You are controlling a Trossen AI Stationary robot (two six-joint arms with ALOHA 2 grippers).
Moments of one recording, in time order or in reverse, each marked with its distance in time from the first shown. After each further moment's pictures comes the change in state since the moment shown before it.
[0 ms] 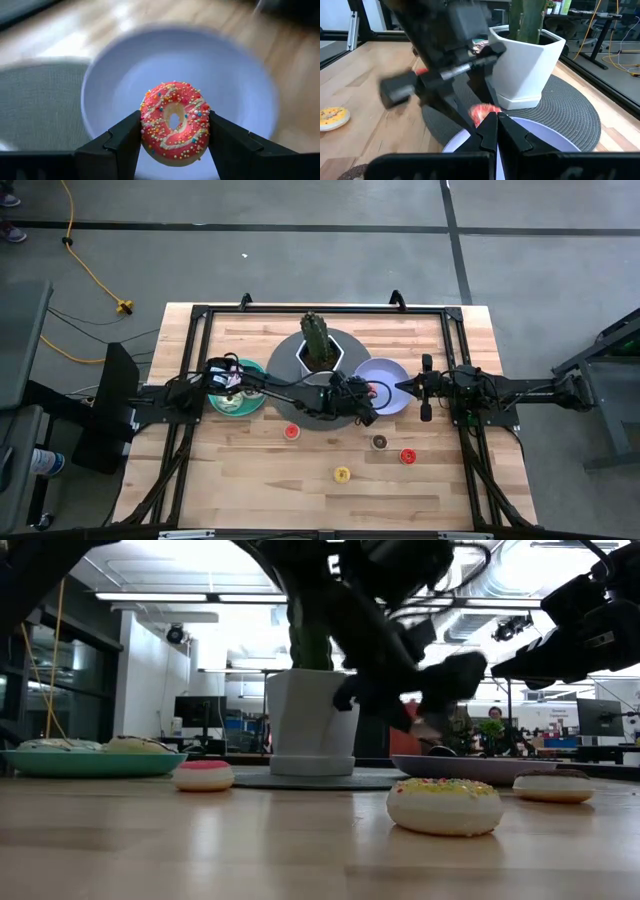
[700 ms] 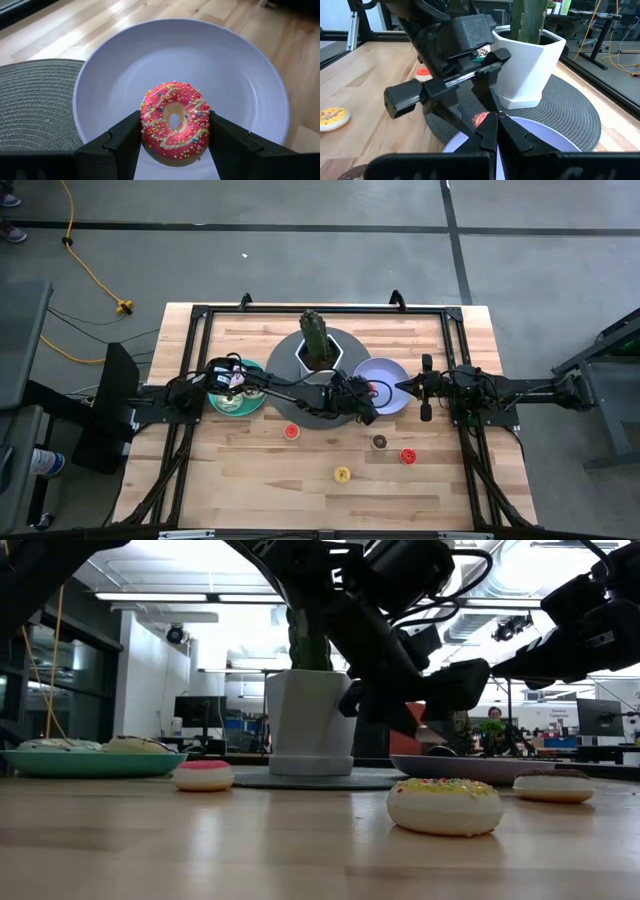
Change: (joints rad) left arm 0.012 0.030 0.001 0.043 0.022 0.042; right arm 0.000 0.001 0.000 0.003 0.000 0.000
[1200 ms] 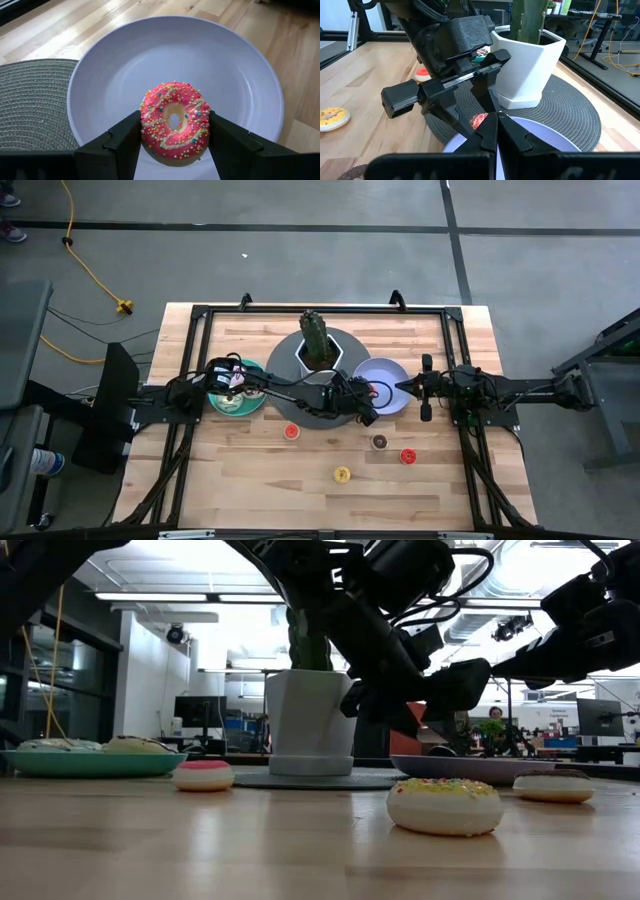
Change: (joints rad) left arm 0.000 0.000 0.000 0.000 0.020 0.014; right arm 0.000 0.000 0.000 0.000 0.000 0.000
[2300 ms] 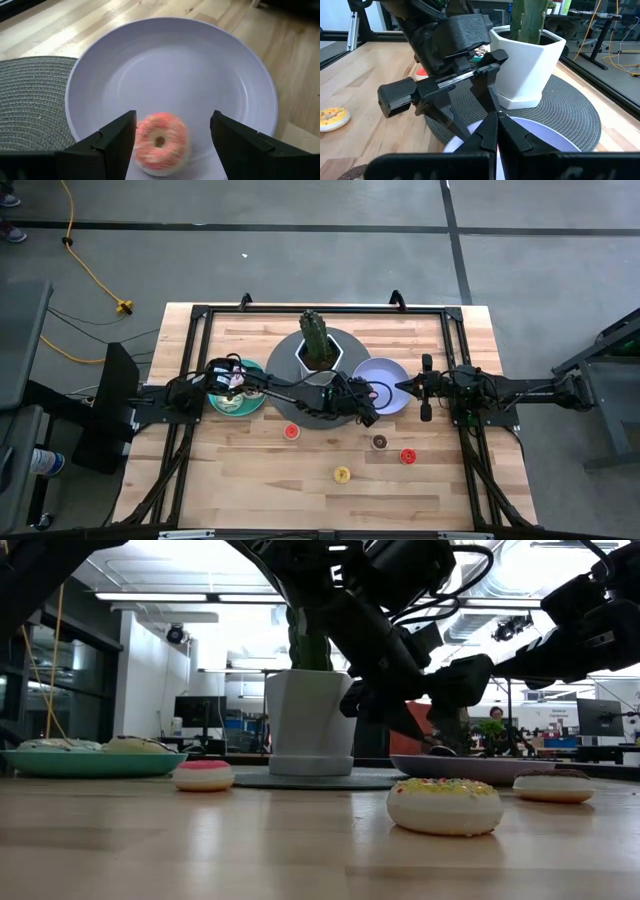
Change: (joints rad) left arm -0.008 -0.001 0.000 0.003 -0.009 -0.034; right arm 0.000 0.000 0.000 0.000 0.000 0.000
